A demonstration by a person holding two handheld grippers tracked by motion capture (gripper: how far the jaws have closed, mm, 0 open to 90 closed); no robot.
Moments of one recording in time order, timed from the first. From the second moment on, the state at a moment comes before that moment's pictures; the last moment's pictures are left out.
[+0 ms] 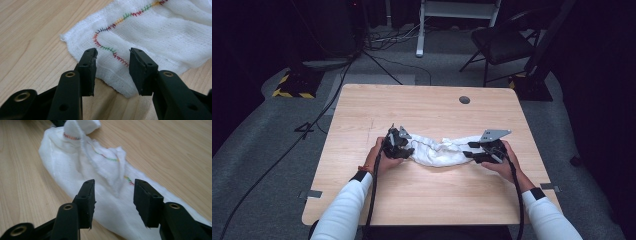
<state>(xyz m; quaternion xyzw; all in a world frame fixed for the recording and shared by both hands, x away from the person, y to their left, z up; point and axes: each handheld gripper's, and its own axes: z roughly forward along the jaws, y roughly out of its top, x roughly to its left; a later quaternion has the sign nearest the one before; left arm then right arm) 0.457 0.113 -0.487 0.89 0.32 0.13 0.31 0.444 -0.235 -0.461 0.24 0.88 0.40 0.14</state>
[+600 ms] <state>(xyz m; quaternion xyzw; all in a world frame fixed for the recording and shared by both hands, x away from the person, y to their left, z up) 0.461 0.115 -0.488 0.88 0.33 0.14 0.30 0.457 -0.212 -0.475 0.25 0.88 0.35 0.19</state>
